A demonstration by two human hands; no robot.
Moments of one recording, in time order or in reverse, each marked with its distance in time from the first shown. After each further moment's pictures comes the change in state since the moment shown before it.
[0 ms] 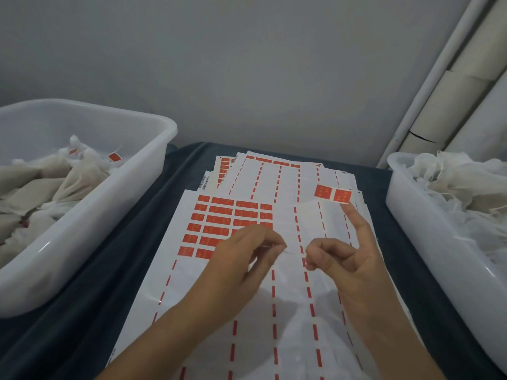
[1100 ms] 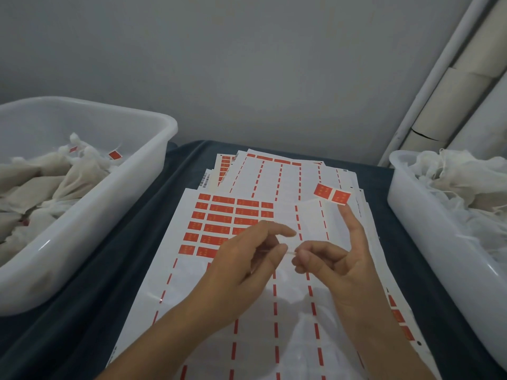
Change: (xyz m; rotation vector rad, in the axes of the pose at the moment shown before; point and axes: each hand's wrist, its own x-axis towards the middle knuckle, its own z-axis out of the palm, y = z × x) left_hand 0.001 0.010 -0.002 -0.162 -0.013 -0.022; right_hand -0.004 0.004 0.011 0.041 -0.024 -0.018
